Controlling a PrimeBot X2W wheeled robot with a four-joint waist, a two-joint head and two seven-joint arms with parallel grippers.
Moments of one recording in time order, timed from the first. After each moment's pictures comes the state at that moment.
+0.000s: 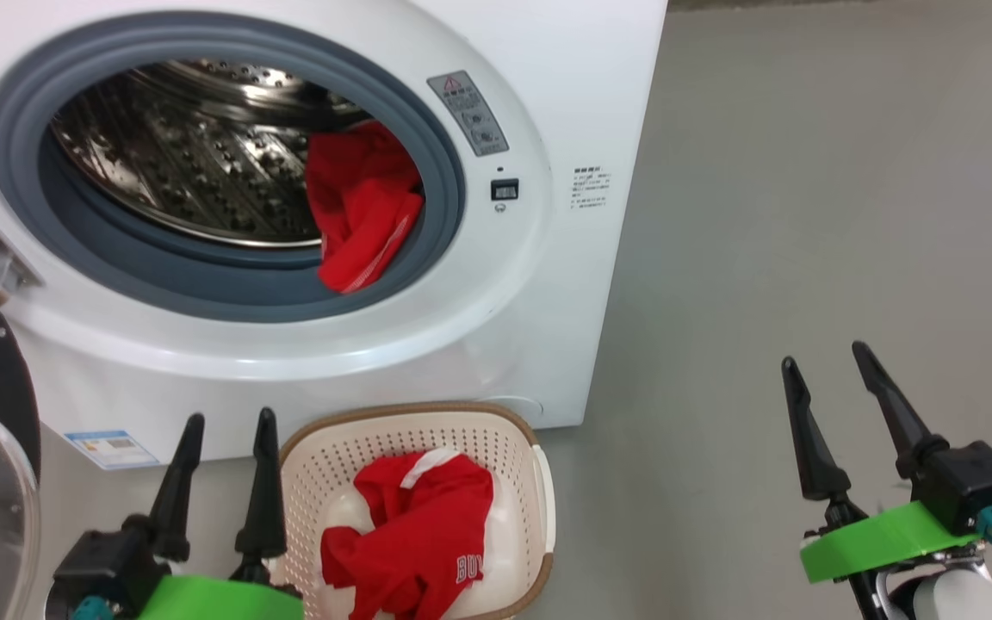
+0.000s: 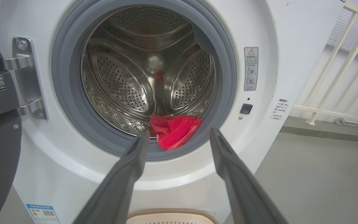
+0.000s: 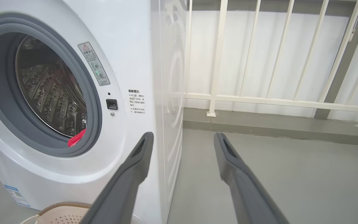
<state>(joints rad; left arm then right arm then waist) -0.10 0.05 -0.05 0.14 -0.33 -0.01 -0.25 -0.07 -0.05 -0.04 0.14 0.15 0.13 -0.26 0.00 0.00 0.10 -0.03</state>
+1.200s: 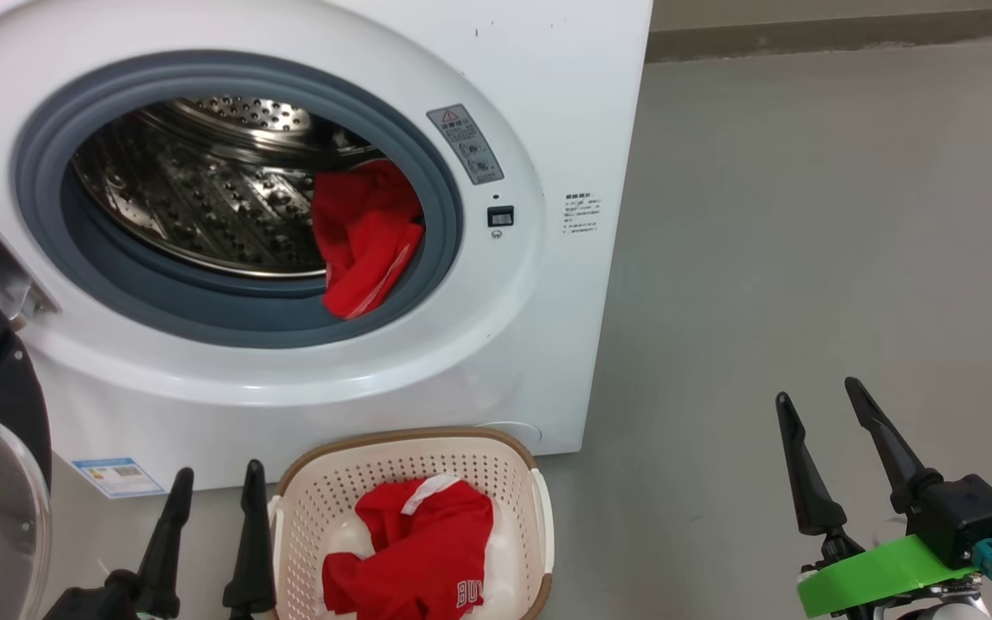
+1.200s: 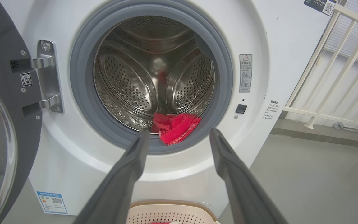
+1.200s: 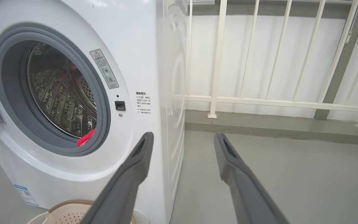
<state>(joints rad) 0.04 0.08 -0.04 0.03 -0.37 0.02 -0.23 0.00 -0.04 -0.03 0.11 0.15 0.13 -0.26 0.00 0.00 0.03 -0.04</state>
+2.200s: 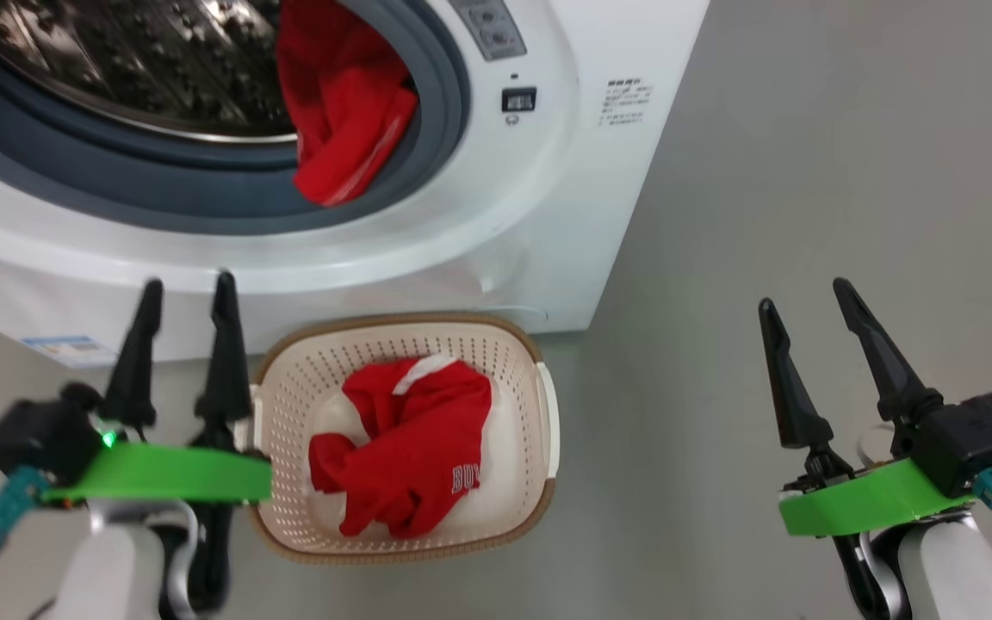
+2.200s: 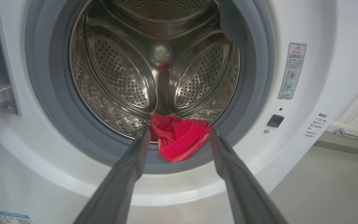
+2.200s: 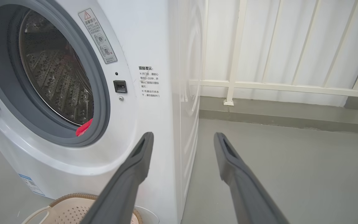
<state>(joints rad) -0.32 0.08 -0.04 0.18 -0.44 -0.02 -0.23 -0.14 -0.04 0.00 0.07 0.16 0.13 -0.26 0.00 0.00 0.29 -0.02</state>
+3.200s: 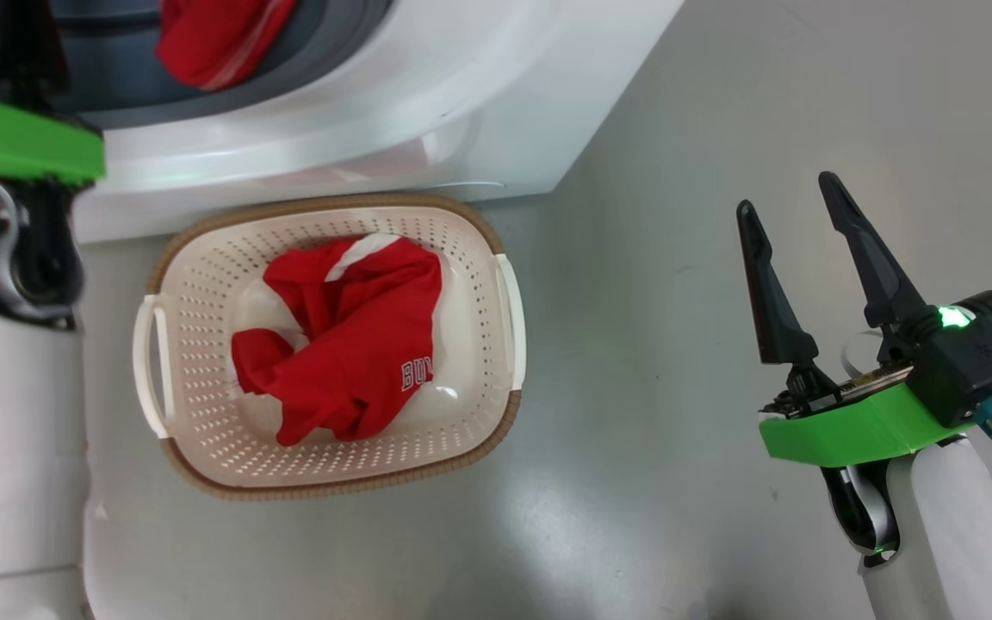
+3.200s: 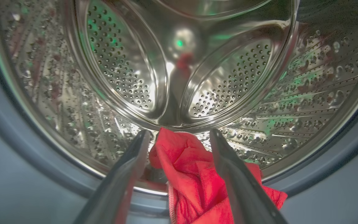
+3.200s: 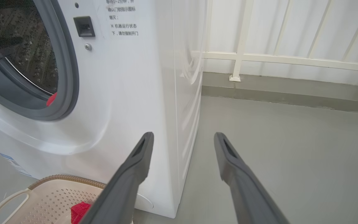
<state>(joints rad) -0.97 0.15 0.06 0.60 -0.57 -0.09 -0.20 -0.31 -0.05 0.06 0.05 0.16 0.13 -0.26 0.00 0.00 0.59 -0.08</state>
